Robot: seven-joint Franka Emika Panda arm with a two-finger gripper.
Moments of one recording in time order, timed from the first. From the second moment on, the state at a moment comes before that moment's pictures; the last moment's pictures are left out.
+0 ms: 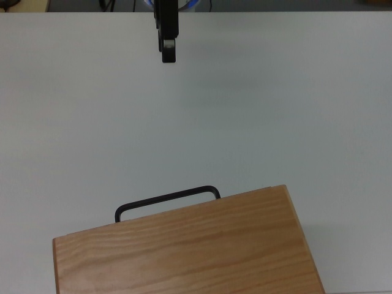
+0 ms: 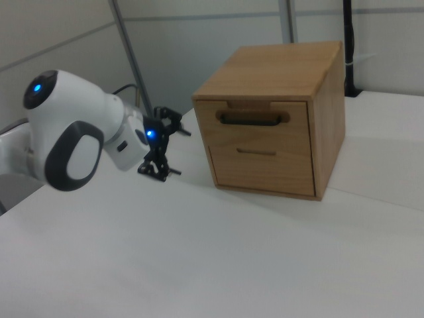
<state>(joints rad) -0.09 -0.22 0.17 -2.12 0.03 2.62 1.46</state>
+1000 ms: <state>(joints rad) -0.07 0.37 0.18 -1.55 -0.07 2.72 1.48</state>
